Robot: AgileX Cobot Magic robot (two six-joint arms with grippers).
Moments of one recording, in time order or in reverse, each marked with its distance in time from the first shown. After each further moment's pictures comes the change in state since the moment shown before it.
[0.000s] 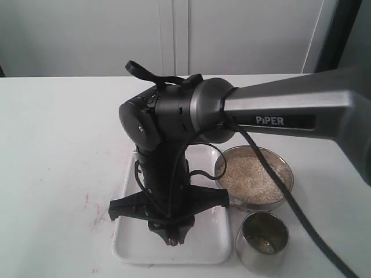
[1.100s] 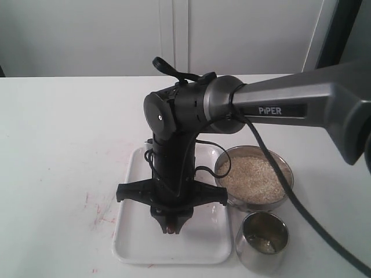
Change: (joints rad) left arm 0.000 0.000 0.000 0.000 0.000 0.000; right arm -0.094 0.048 -0.003 0.121 -0.112 -0.084
